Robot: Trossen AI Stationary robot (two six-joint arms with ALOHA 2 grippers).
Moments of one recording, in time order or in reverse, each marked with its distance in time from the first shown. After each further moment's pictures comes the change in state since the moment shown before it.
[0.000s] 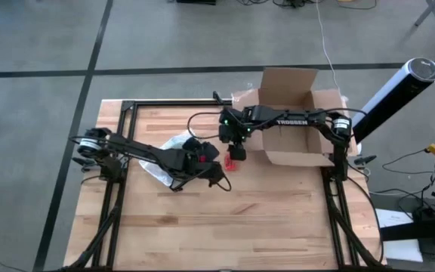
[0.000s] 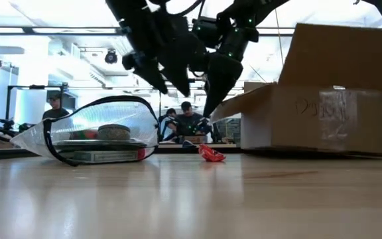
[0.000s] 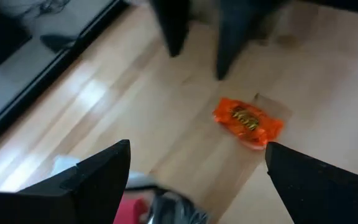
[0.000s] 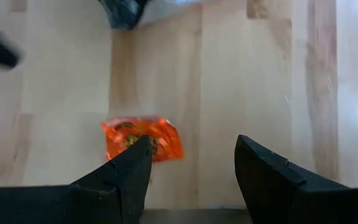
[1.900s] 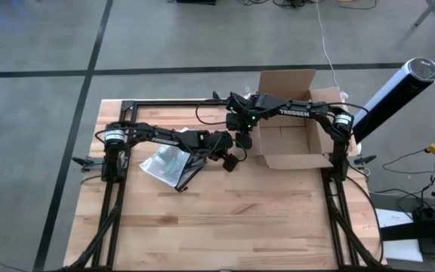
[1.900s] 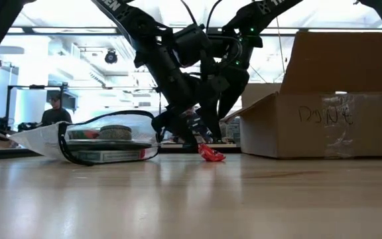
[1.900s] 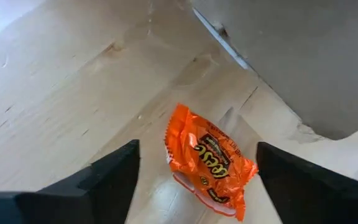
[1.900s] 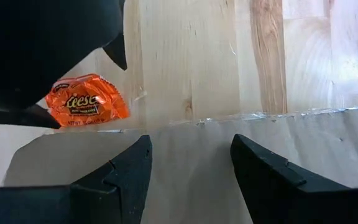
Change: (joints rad) left arm 0.297 0.215 -0.006 0.346 0.628 -0.066; right arm -0.104 -0.004 0.000 -0.068 0.002 -0.051
